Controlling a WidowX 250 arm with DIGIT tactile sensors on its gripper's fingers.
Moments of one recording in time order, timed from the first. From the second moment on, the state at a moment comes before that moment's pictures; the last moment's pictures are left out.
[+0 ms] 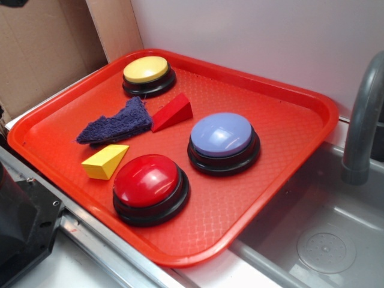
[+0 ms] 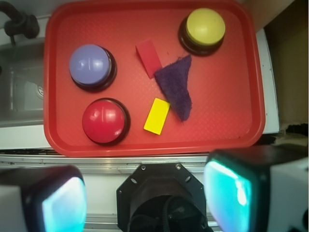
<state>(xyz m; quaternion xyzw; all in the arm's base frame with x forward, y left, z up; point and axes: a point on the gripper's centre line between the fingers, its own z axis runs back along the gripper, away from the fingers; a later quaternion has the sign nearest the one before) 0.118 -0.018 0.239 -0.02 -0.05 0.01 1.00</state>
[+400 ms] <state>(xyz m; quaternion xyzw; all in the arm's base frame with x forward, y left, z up) 0.142 -0.012 0.217 -0.02 -0.07 -0.01 1.00</state>
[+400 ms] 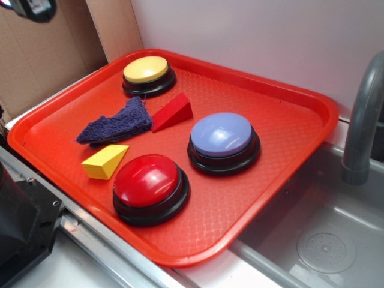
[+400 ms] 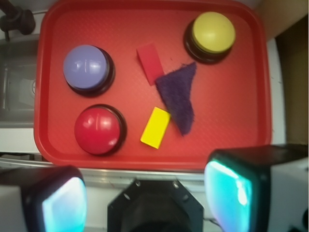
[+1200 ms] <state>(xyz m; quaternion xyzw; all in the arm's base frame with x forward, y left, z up) 0.179 -0.015 0.146 -0.03 -0.09 -0.01 1.00</state>
